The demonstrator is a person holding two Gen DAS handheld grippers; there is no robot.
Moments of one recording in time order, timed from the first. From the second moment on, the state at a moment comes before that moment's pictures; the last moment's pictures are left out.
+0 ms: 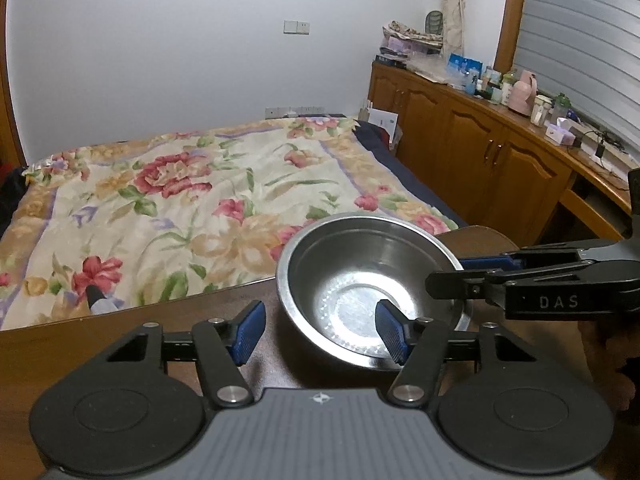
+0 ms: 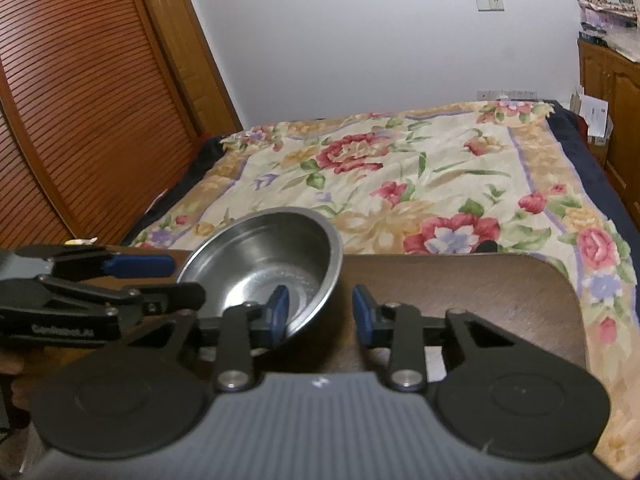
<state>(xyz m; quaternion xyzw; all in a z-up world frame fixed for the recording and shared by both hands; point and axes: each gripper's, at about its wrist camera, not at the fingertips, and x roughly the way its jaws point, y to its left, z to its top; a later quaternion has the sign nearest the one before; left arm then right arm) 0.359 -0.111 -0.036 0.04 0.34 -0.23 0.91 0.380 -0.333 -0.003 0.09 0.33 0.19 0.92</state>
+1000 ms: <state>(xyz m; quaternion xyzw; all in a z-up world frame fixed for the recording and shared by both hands) 0.258 -0.096 0.056 0.03 0.27 -0.26 0.93 0.307 -0.330 0.074 0.10 0.28 0.18 0.94</state>
